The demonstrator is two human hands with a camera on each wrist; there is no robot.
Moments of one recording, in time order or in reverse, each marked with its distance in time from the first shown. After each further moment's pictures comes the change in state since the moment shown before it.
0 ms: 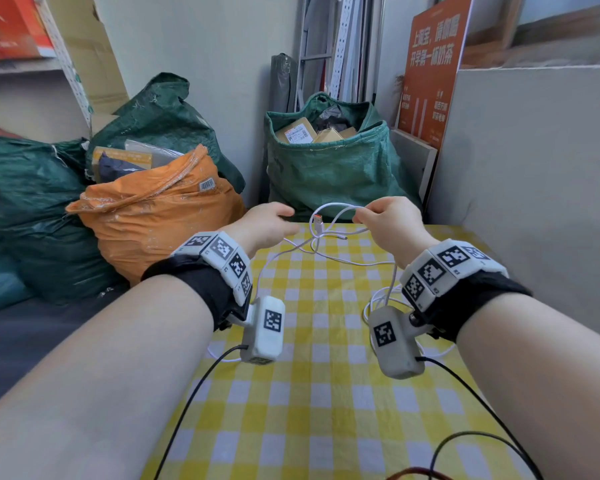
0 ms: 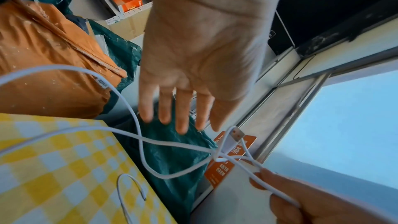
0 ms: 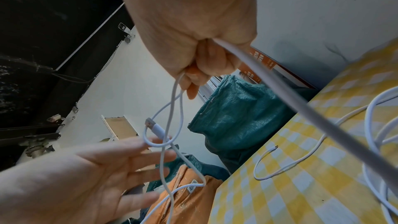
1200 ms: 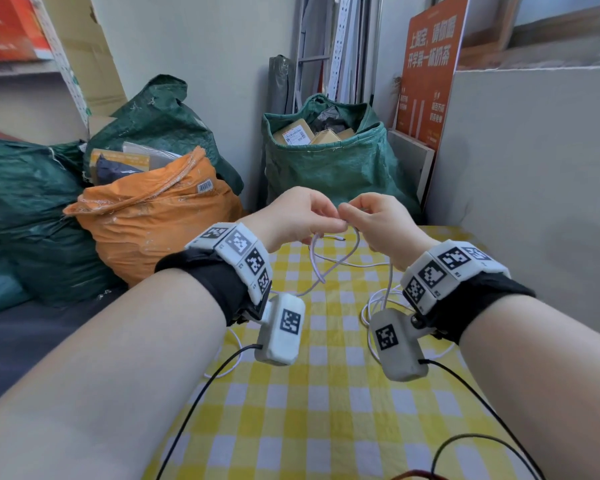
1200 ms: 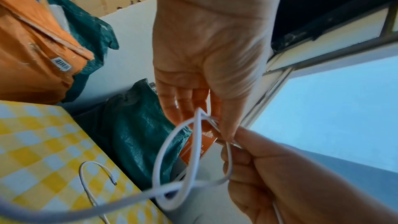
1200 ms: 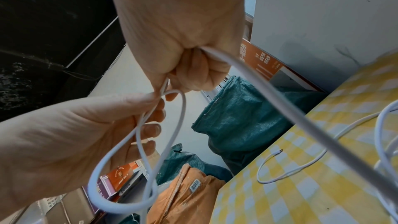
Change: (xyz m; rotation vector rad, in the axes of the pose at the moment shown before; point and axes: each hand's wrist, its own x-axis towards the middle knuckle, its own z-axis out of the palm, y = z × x) left_hand -0.013 0.043 0.012 -0.215 -0.092 0.300; right_hand -0.002 -0.004 0.002 0.112 -0.095 -0.130
